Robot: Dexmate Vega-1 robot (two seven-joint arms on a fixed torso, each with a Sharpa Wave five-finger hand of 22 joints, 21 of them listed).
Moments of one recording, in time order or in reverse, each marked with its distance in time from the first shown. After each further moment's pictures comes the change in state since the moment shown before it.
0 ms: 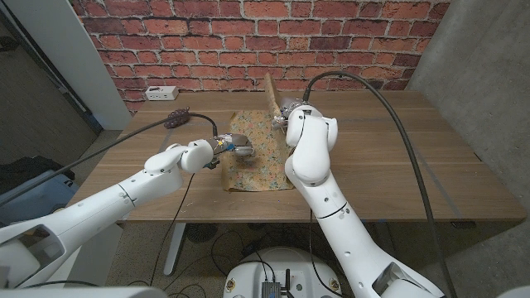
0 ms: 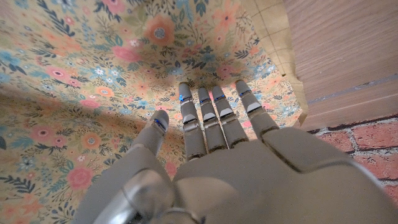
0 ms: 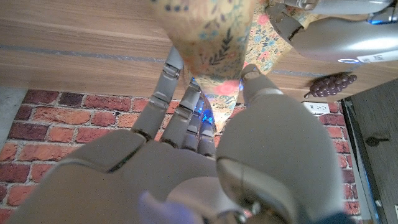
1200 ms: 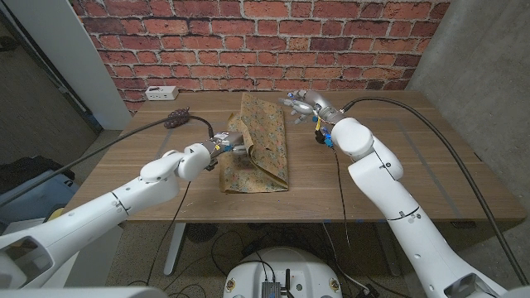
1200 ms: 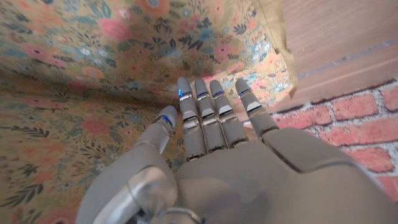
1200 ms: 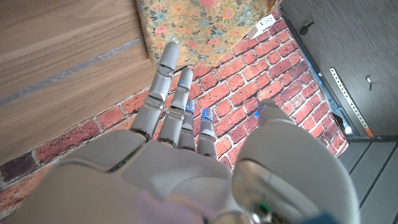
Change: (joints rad) left arm 0.115 0.028 -0.077 -0.085 0.056 0.009 0.239; left_hand 0.083 0.050 0.058 0.022 0.009 0.126 0.028 0.033 0.012 0.116 0.010 0.039 0.014 0.102 -0.008 0.048 0.027 0.005 0.034 -0.008 0.005; right arm -0.057 -0.396 0.231 -0.088 1.293 0.166 -0.743; right_hand -0.343 0.059 -0.064 0.120 -0.016 0.197 0.001 0.123 -0.151 0.085 0.088 -0.123 -0.149 -0.086 0.171 -0.068 -0.103 -0.083 0.110 -0.139 0.003
